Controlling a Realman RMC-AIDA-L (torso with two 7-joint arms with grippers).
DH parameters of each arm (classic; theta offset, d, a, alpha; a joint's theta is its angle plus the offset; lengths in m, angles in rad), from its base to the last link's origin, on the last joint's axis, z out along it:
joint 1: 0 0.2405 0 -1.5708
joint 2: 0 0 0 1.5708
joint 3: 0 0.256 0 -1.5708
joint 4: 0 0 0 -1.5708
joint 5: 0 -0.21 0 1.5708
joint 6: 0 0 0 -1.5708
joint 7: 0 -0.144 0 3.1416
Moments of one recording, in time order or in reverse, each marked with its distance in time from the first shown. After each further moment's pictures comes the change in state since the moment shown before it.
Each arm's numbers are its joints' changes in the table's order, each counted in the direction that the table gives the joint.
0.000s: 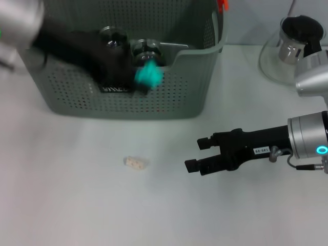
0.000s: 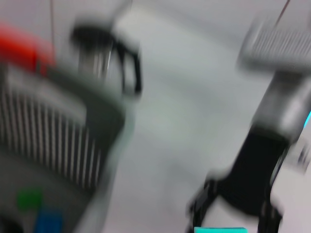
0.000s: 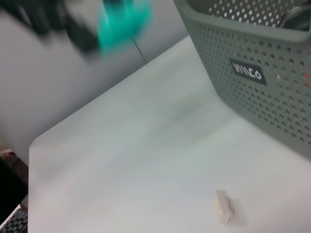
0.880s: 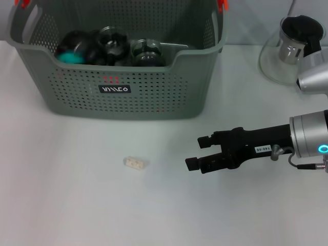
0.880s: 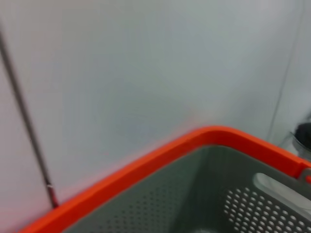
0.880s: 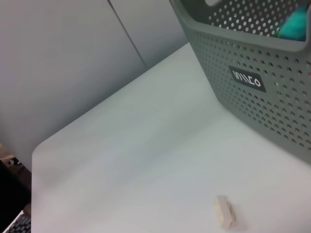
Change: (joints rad) left arm -0.144 0.148 0.060 -0.489 -0.115 -0.733 0.018; right arm 0.000 0.000 0.019 0.000 0.000 -0.013 -0.003
